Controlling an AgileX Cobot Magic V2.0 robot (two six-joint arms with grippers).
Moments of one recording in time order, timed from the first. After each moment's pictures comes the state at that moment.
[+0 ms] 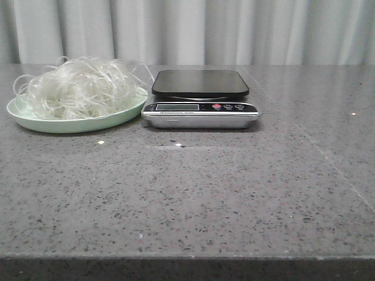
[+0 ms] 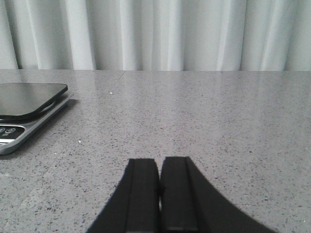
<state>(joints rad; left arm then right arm) 0.00 0.00 -0.09 -0.09 -0.34 0.05 0.04 -0.01 0.03 0.00 0.04 0.07</state>
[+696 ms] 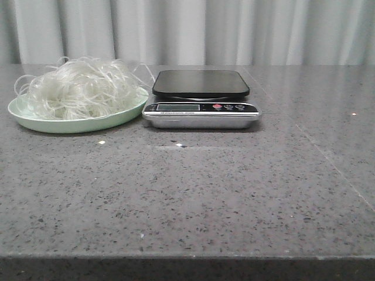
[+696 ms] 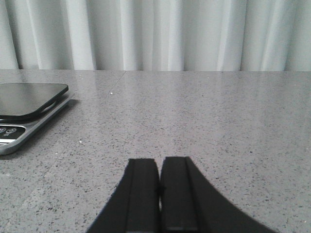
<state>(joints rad) 0.00 0.37 -0.54 -0.14 0.40 0.05 0.04 -0.01 0.03 0.00 0.04 0.07</state>
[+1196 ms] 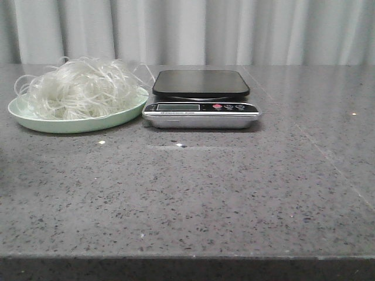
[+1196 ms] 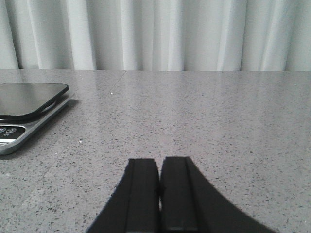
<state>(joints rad) -0.26 0.80 -0.79 -0.15 0.50 0.06 0.04 -0.01 0.03 0.00 0.04 0.07</state>
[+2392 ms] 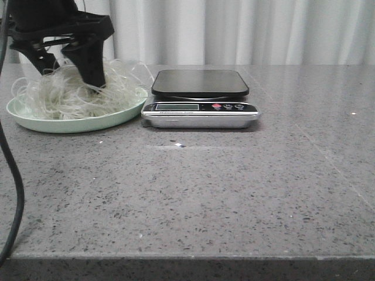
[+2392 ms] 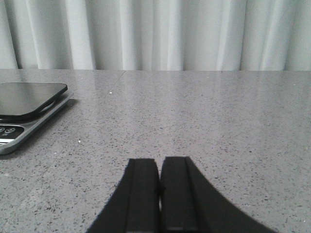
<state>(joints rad) -0.39 1.73 -1.46 -0.05 0.99 0.00 0.04 -0.01 0.03 0.00 0.04 0.07</state>
